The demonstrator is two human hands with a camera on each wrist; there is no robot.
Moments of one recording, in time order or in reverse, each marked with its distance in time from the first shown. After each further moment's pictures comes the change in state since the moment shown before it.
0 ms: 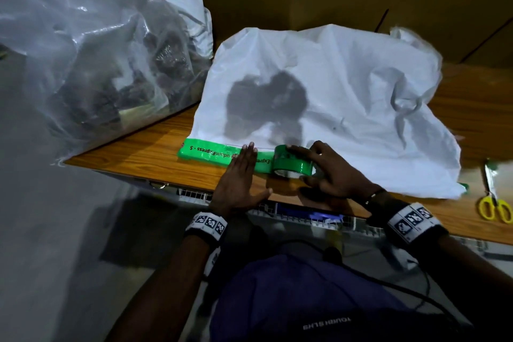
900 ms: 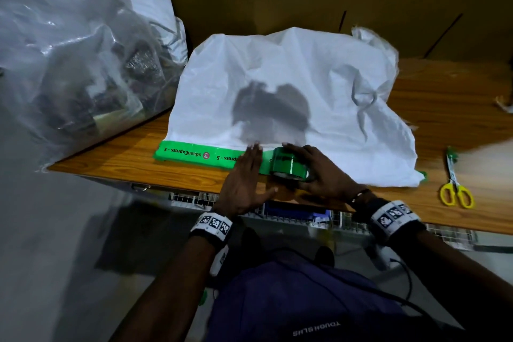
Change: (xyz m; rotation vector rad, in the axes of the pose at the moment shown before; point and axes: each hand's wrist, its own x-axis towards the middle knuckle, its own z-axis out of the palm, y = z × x) left_hand 0.024 0.093 0.008 -0.077 0.060 0.039; right_hand -0.057 0.026 -0.020 0.118 0.039 0.093
